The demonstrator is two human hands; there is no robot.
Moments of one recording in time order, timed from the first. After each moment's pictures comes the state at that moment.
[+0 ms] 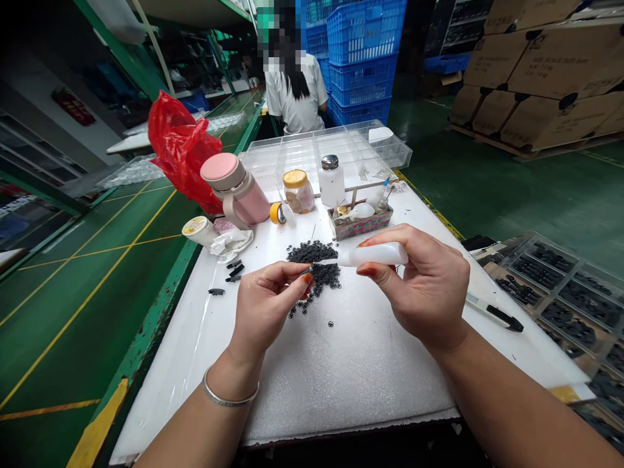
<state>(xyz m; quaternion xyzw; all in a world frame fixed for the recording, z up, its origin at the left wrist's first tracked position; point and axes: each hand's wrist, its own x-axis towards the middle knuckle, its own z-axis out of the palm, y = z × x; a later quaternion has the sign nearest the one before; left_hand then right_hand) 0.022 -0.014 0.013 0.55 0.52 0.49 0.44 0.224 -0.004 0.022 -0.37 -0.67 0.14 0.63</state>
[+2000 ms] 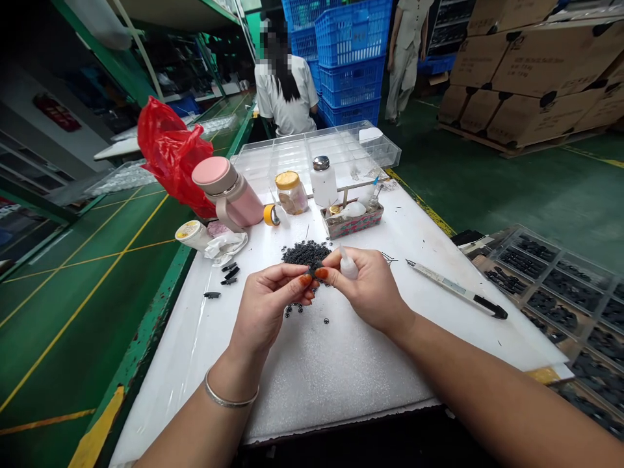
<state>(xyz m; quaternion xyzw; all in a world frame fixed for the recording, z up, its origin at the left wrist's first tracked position) 0.022 -0.012 0.009 0.47 0.41 0.49 0.61 0.197 0.001 0.010 -0.44 -0.65 0.38 0.48</state>
